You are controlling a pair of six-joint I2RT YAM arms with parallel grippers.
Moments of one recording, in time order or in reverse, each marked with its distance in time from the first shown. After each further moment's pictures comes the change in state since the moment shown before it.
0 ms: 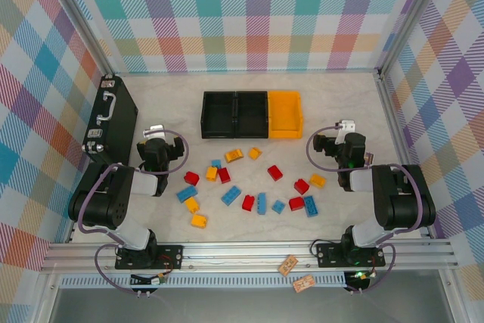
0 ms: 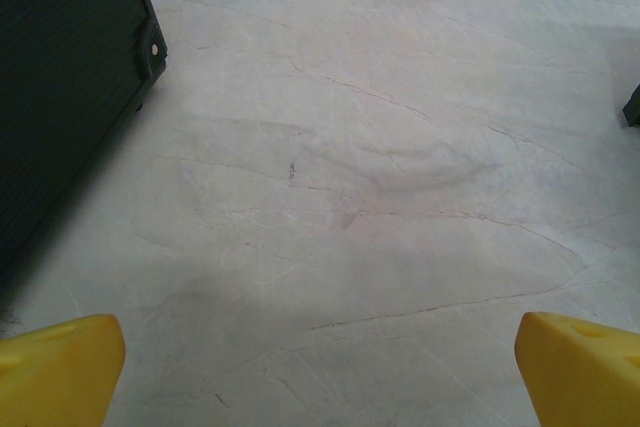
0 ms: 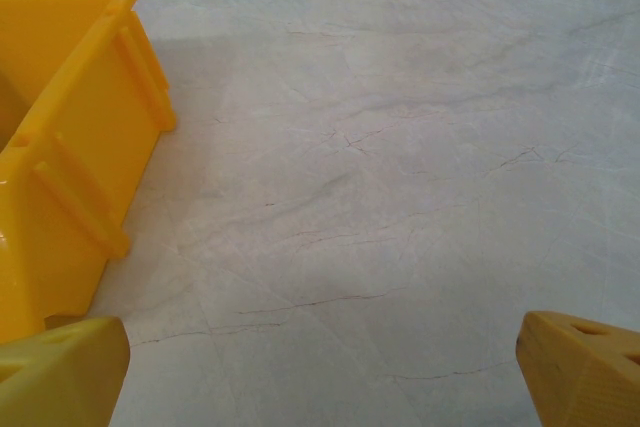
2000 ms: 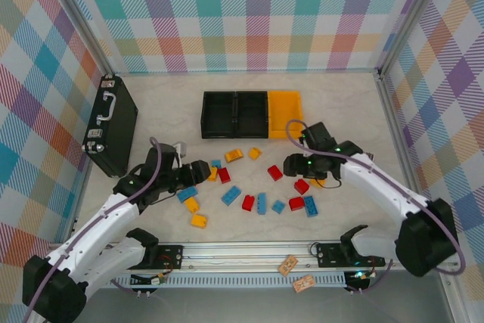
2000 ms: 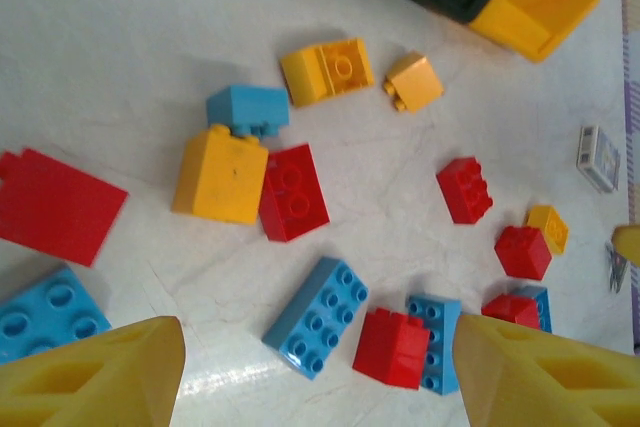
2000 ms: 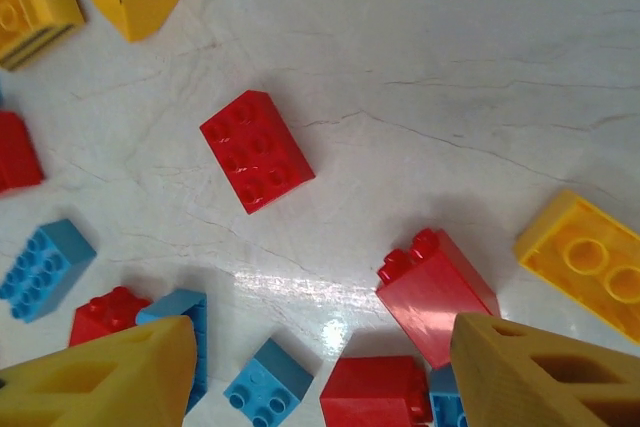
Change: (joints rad) left arm -0.353 -0.724 0.218 -1.313 0.543 -0.636; right arm 0.498 -0.280 0.490 -1.521 -0.079 0.449
